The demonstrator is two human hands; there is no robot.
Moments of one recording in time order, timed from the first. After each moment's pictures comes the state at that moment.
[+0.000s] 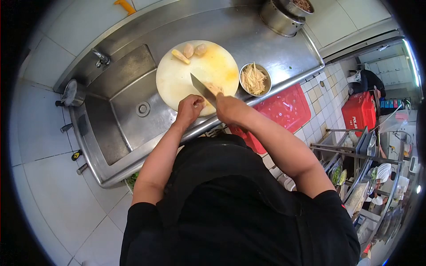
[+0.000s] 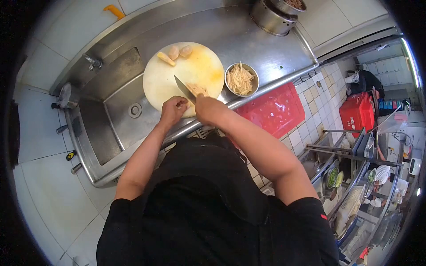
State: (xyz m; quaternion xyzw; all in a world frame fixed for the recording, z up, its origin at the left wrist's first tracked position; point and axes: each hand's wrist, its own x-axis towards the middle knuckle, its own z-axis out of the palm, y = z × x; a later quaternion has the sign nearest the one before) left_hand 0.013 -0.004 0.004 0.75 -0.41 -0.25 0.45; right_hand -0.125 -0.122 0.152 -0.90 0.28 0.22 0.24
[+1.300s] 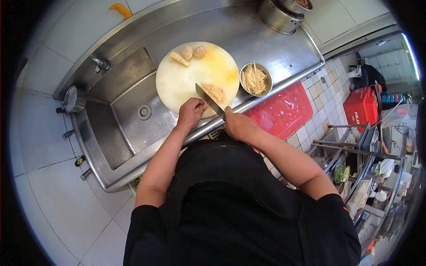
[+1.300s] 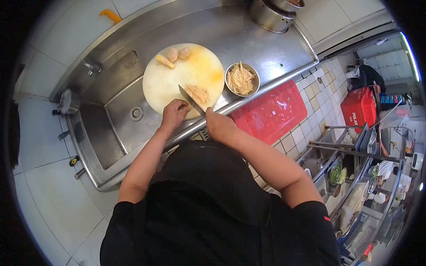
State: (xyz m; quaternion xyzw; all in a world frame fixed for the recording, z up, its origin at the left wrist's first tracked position) left_hand 0.013 -0.005 0.004 0.74 -0.43 -0.23 0.46; right_hand -0.163 -0.108 0.138 -0.90 0.29 0.21 0.25
